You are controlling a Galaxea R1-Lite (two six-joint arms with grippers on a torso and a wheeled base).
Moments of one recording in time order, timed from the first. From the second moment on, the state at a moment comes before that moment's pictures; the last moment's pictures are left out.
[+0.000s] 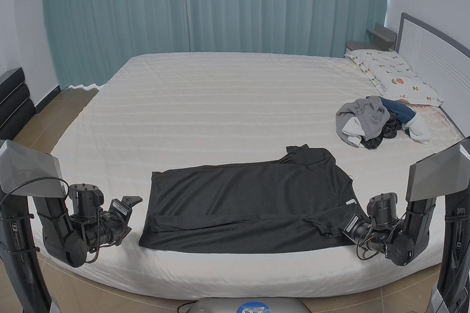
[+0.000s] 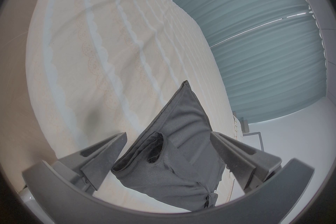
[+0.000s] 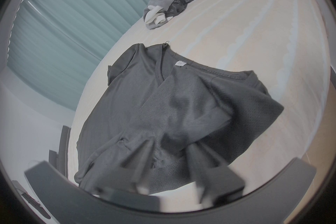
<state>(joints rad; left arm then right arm) -0.07 2.22 -0.31 -1.32 -0.12 -1.14 0.26 2.33 -0.34 -1.29 -0.09 0.89</state>
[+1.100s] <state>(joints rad) -0.07 2.22 -0.32 -1.32 -0.12 -1.14 0.28 2.21 -0.19 -1.29 -0.08 0.91</state>
